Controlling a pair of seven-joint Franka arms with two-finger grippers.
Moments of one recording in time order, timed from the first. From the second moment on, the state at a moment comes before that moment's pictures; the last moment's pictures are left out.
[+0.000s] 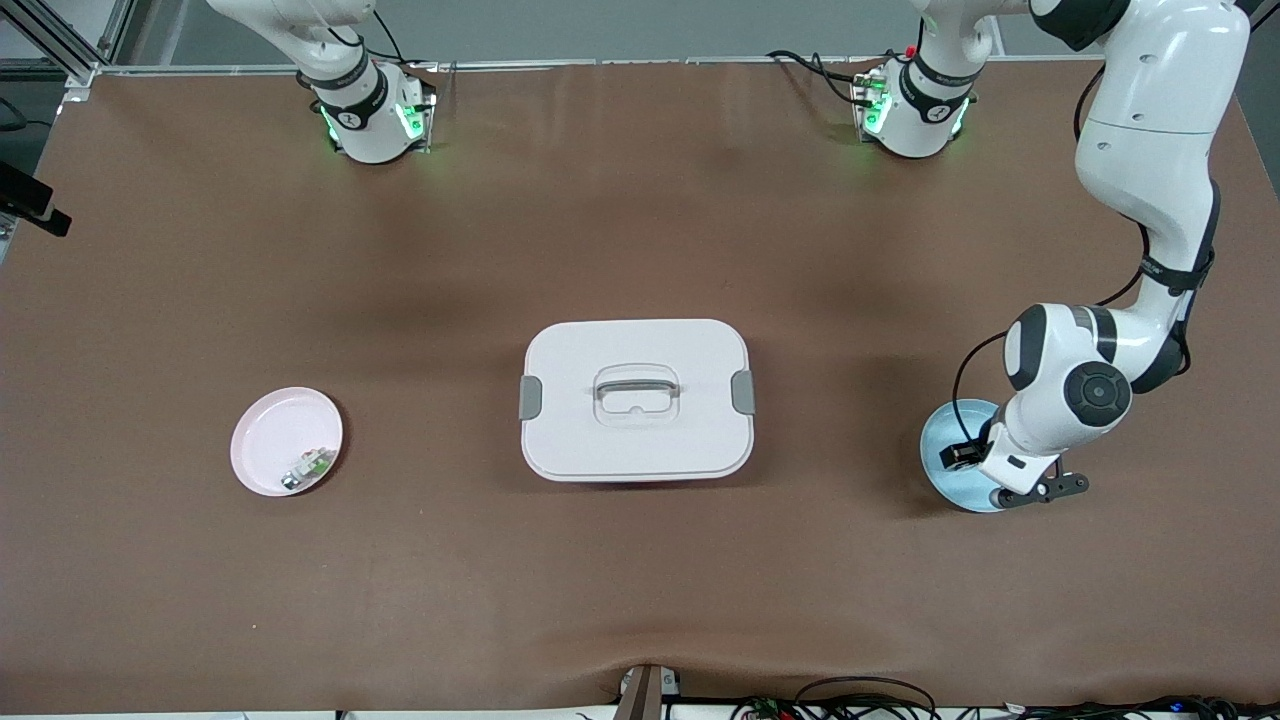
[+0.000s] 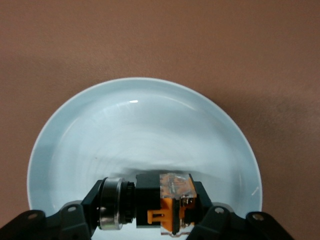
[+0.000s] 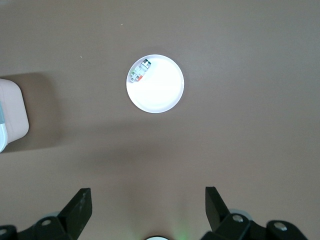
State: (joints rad) left arm 0.05 0.64 -0.09 -1.78 0.19 2.43 -0.37; right arm -0.08 -0.02 -0.06 -1.44 0.02 1.40 -0.04
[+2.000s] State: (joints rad) left arm 0.17 0.23 -0.22 -1.46 -0.62 1.65 -1.20; right arm -0.08 -0.01 -0.06 -1.44 0.02 1.40 -0.04
